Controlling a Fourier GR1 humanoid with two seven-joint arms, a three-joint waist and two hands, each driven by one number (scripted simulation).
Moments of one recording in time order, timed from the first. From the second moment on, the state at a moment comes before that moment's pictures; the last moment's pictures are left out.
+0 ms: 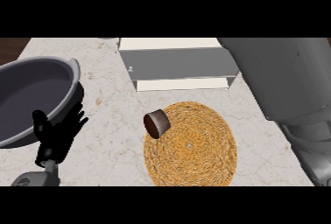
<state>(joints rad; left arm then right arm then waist) -0.06 0.27 -0.02 -1.34 0.23 0.06 0.24 -1.45 -0.18 0.10 -1.00 0.62 0.09 0.80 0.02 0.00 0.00</state>
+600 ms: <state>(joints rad) -0.06 0.24 -0.02 -1.35 0.21 0.07 0.25 -1.50 -0.19 0.04 -0.73 0.68 -0.03 0.59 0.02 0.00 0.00</state>
